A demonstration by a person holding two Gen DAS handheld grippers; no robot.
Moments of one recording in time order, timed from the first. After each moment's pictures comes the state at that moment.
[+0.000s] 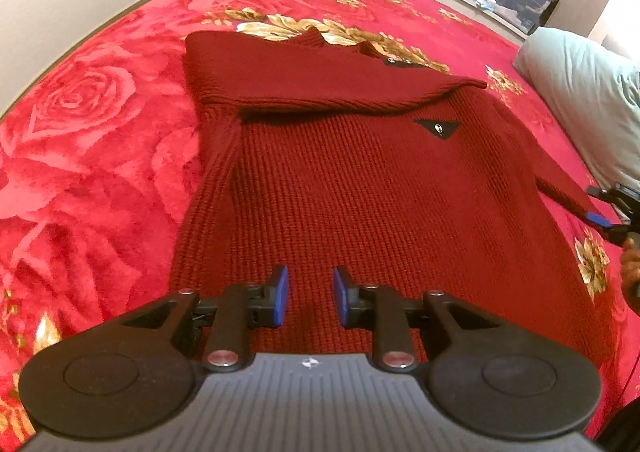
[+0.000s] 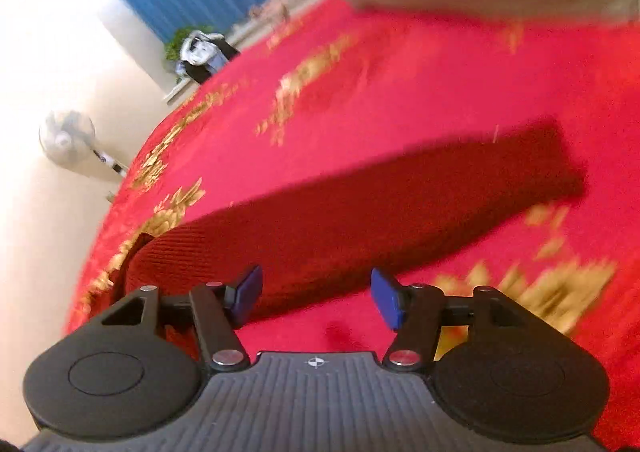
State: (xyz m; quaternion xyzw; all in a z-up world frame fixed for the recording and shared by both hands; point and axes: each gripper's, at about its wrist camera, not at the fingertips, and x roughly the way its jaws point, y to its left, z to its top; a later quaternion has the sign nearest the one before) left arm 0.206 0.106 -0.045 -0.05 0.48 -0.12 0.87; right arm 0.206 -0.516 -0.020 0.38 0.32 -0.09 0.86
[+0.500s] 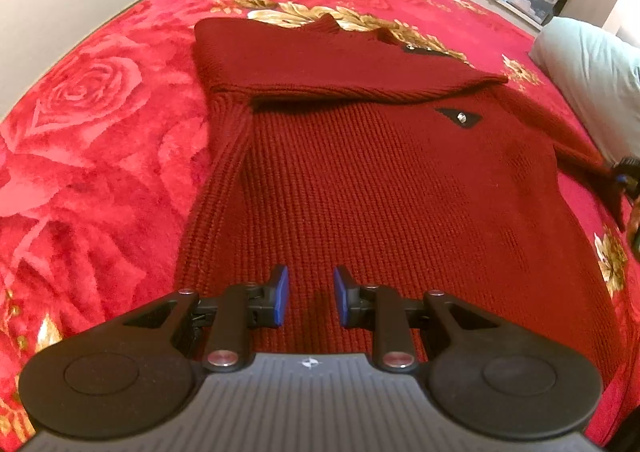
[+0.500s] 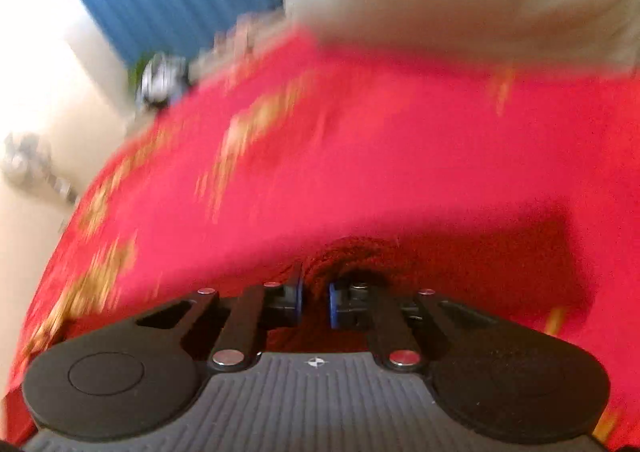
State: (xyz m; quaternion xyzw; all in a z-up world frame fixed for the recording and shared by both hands) left arm 0.217 0.106 -0.058 -0.04 0.49 -0.10 0.86; right arm 0.248 -0.578 -0.027 0.30 0.25 -0.18 0.90
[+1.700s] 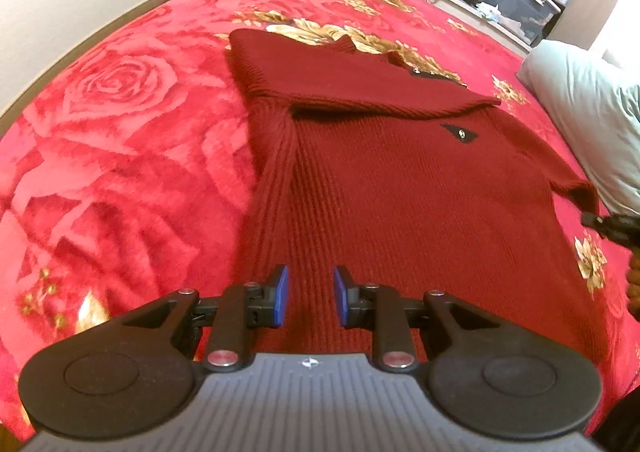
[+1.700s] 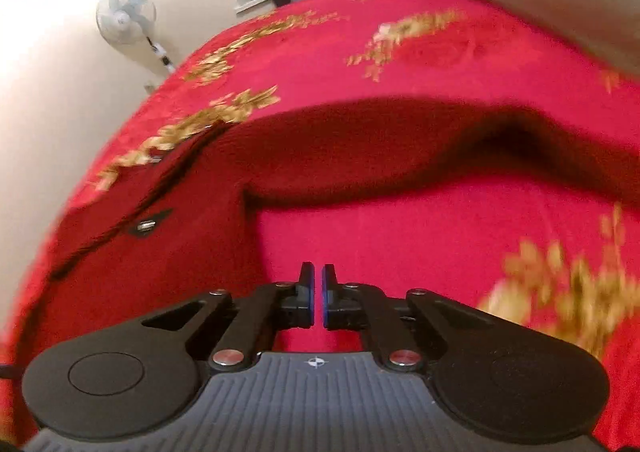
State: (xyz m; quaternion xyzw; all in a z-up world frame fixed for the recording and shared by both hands) left arm 0.182 0.157 -0.039 -0.07 0.47 -0.11 0.87; right arm 0.180 -0.460 0.004 0.24 0.39 0.02 0.89
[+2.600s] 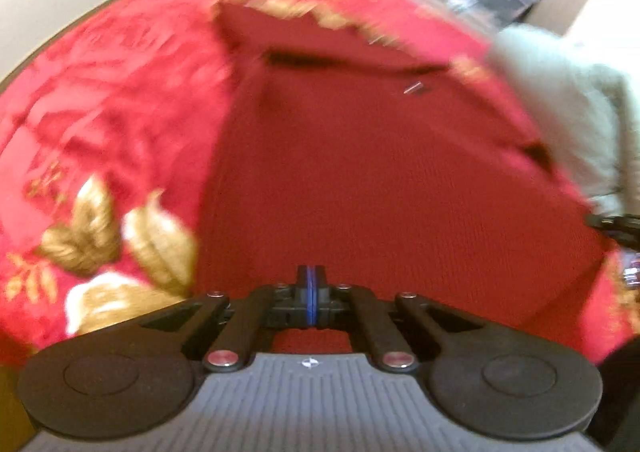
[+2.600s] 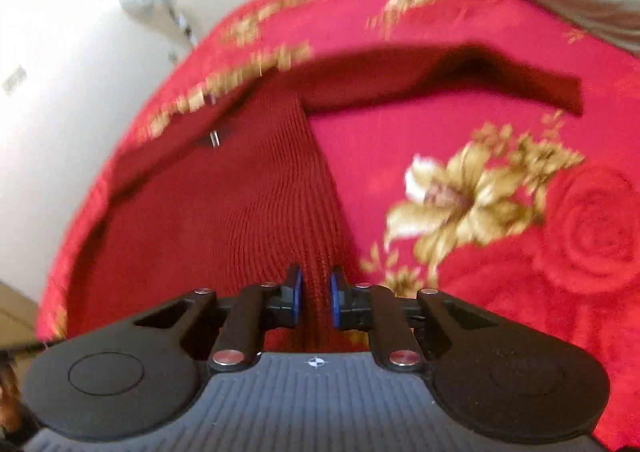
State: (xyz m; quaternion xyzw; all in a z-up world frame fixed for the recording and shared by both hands) left arm 0.069 0.160 -0.031 -0.10 0.46 -0.16 0.87; right arm 0.038 -0.431 0.065 0.23 0.41 0.04 0.88
